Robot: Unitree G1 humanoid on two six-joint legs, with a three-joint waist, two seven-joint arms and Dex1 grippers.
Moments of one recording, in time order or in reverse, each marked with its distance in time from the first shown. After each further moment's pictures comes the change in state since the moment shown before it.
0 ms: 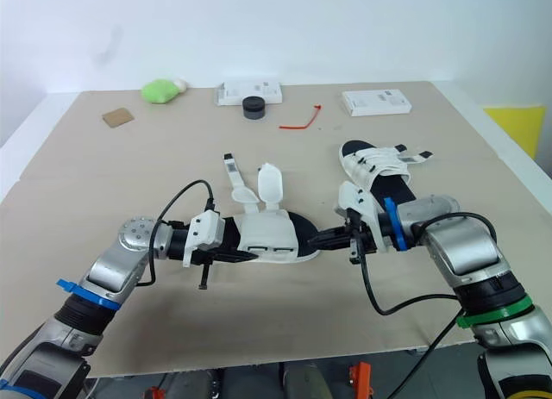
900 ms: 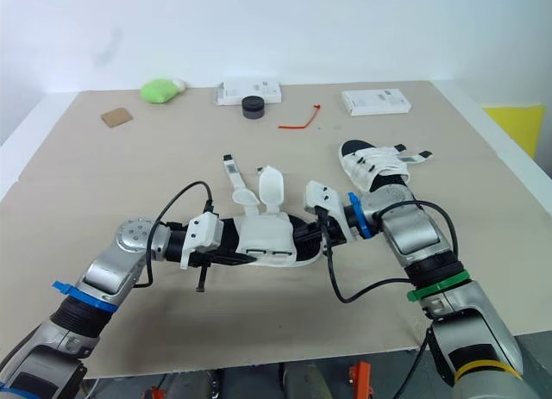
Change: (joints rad) left arm 0.012 0.015 0.000 -0.029 -0.008 0.022 -0.018; right arm -0.126 0.221 0.086 0.194 -0.185 -0.087 0.094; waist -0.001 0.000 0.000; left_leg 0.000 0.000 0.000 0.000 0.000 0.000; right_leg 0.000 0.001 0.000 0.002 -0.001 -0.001
